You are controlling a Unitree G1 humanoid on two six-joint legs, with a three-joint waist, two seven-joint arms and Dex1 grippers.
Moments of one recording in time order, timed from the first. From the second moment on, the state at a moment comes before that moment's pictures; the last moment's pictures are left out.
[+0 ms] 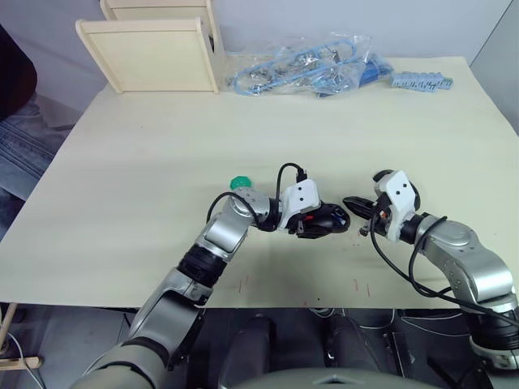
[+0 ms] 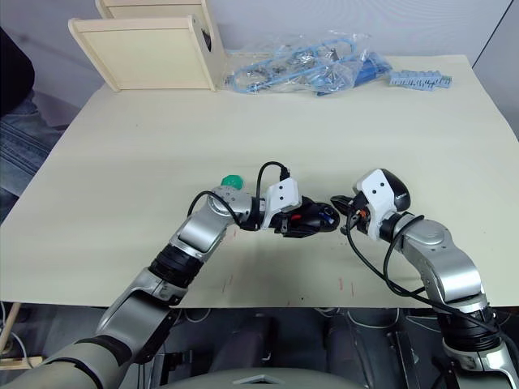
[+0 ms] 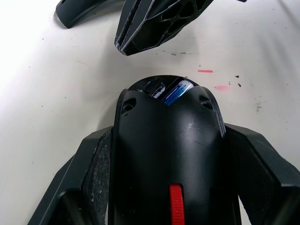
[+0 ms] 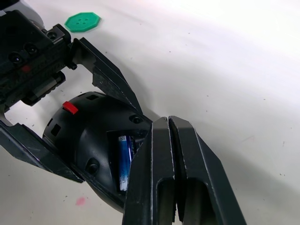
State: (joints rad) left arm -0.64 0.32 -0.42 0.18 0.00 0.32 -1.04; right arm -0.21 -0.49 0.03 -0.38 0.36 0.69 0.60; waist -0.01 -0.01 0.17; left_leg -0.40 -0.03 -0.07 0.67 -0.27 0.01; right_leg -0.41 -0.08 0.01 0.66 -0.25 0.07
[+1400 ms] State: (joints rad) left arm -0.64 0.33 -0.42 0.17 0.00 0.34 -1.04; right arm -0.19 -0.49 0.12 -0.34 0.30 0.65 0.59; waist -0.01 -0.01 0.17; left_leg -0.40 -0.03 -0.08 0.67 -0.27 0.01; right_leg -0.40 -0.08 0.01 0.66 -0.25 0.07
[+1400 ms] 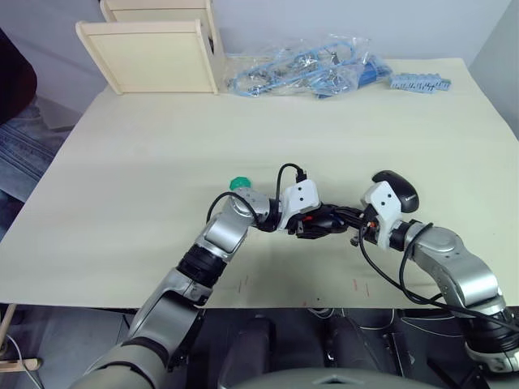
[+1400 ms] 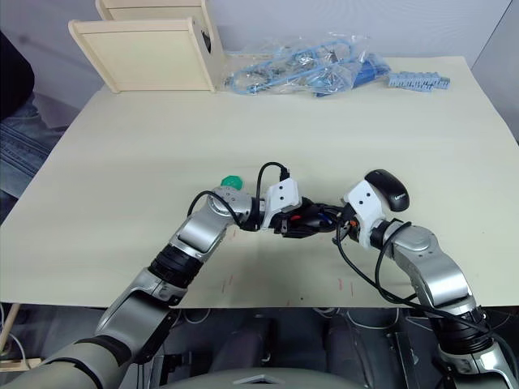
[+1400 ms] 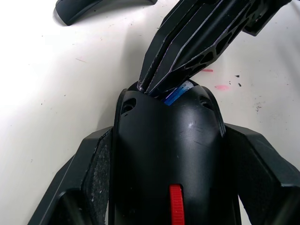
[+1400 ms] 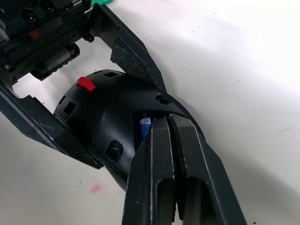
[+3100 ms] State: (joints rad) left arm 0.04 0.60 0.25 -0.48 -0.71 0.53 -1.09; right arm -0.15 -0.83 -0.29 -0.29 0.58 0.89 0.64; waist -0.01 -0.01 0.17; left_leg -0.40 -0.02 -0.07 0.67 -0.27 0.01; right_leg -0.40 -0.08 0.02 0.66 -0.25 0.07
